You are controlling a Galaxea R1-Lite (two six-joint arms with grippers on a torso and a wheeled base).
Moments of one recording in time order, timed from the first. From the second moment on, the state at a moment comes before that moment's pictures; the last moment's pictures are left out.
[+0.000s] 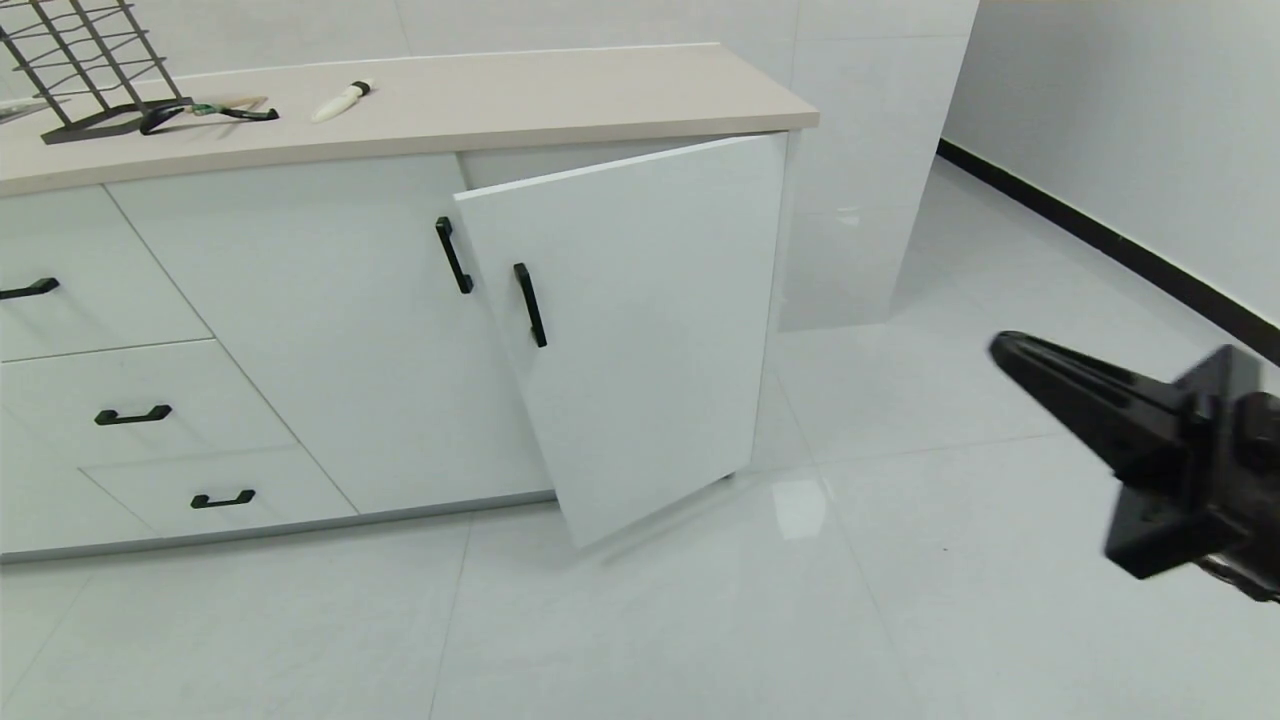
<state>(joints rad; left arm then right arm) 0.00 0.00 0.00 0.00 0.00 -0.03 0.56 1.34 -0.29 -1.46 0.30 -0.12</state>
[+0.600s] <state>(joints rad) 0.00 0.00 0.00 0.00 0.00 -0.03 0.08 0.55 -0.01 -1.06 0.29 -0.07</state>
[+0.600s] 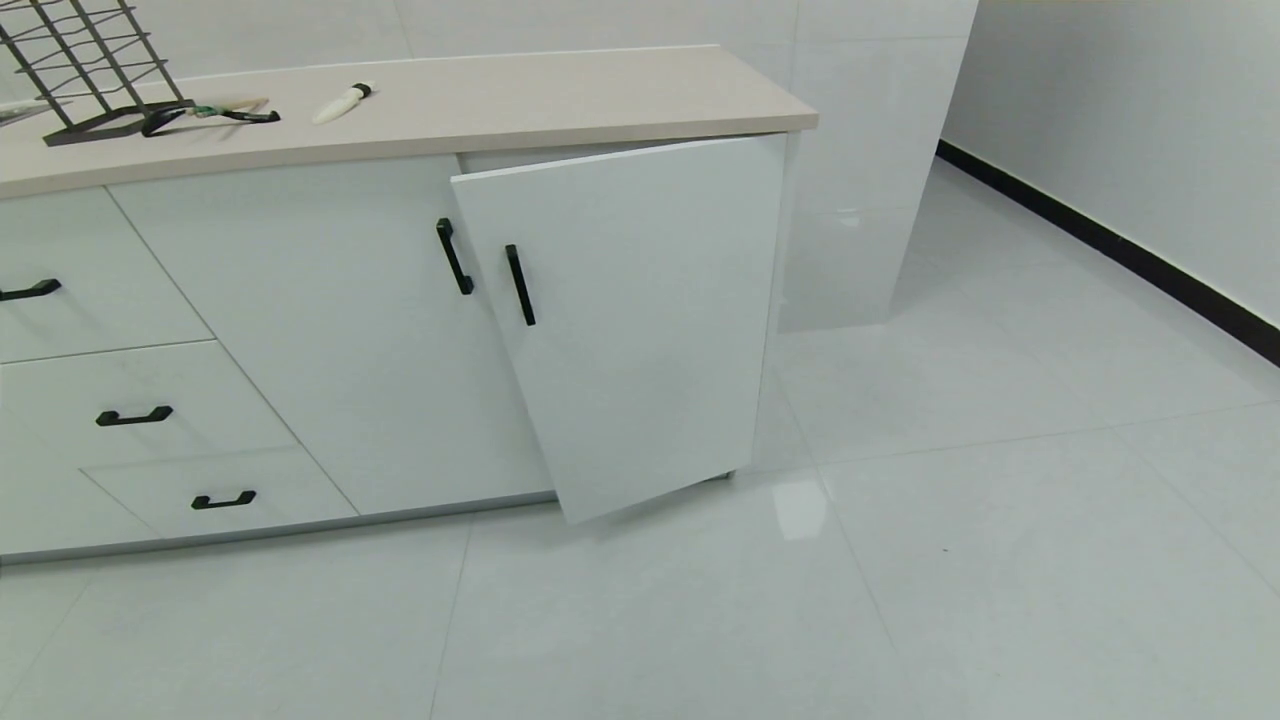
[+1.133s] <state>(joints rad) 0.00 0.00 0.00 0.00 0.00 -0.03 0.00 0.03 0.00 -0.13 0.29 -0.06</state>
